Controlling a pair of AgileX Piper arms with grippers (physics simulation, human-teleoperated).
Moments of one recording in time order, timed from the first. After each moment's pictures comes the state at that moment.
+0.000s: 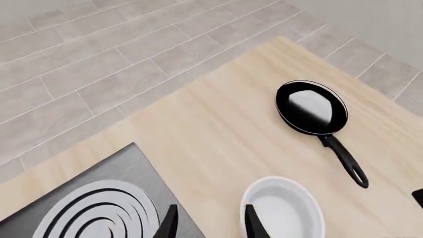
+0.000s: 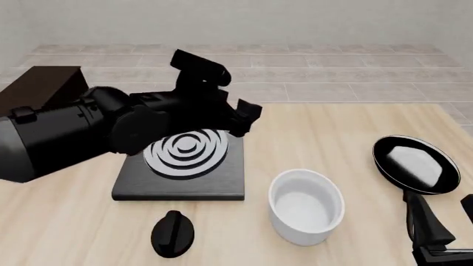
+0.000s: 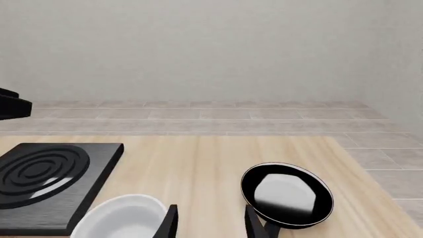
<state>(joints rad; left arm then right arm) -0.73 1.47 -1.15 0.17 -0.05 0.00 0.02 0.00 -0.02 0.00</state>
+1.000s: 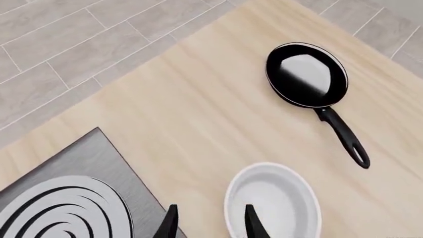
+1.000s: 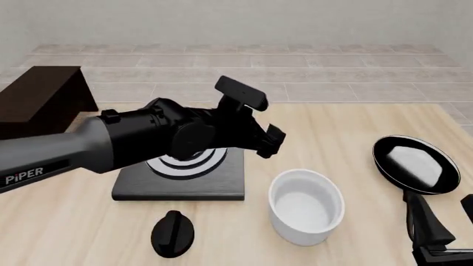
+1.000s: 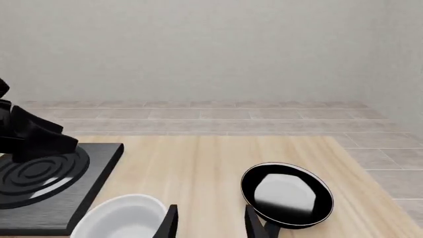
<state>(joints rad) -0.79 1.67 -1.25 0.22 -0.06 0.00 0.02 0.00 -0.02 0.00</state>
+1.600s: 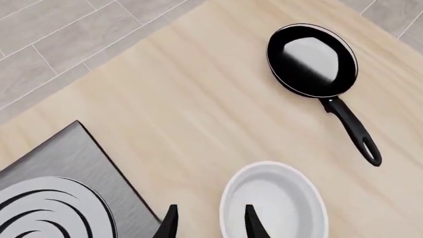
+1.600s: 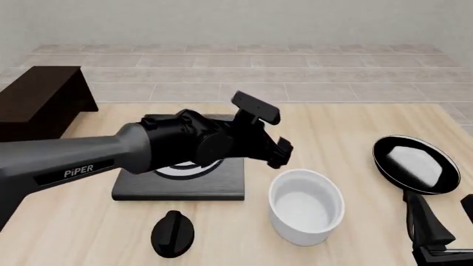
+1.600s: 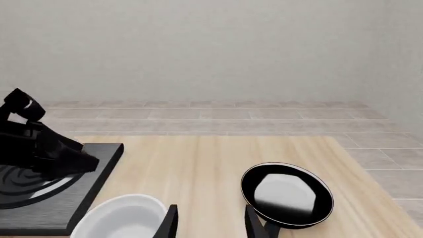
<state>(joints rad) -0.81 1.80 -1.29 0.21 -0.08 0.00 0.02 0.00 -0.02 0.00</state>
